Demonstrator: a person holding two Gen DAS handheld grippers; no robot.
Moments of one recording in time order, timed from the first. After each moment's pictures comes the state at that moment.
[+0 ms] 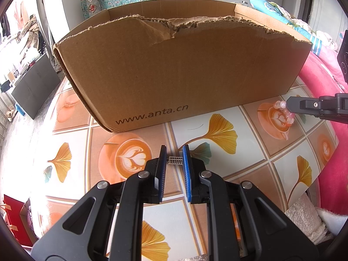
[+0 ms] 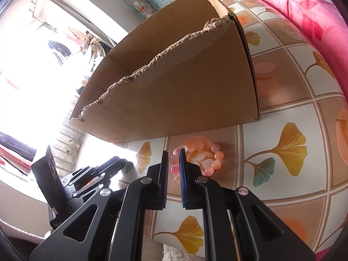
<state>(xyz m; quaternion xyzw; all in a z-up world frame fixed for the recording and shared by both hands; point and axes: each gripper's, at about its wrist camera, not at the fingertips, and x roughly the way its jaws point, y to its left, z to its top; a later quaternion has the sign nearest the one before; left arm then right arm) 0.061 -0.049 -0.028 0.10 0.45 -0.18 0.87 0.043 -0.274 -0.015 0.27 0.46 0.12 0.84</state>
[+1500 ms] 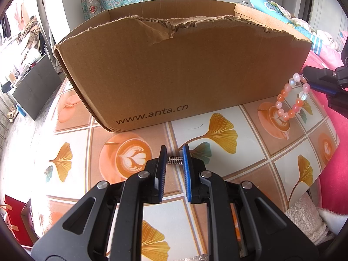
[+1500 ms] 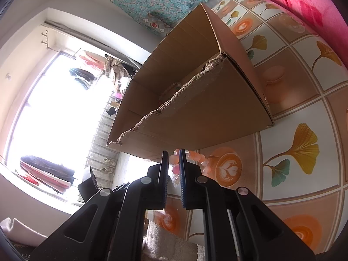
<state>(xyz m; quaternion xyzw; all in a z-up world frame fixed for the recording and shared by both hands) 0.060 -0.049 -0.027 0.10 0.45 -0.18 0.87 0.028 -0.294 -0.004 0.39 0.40 0.18 0.81</state>
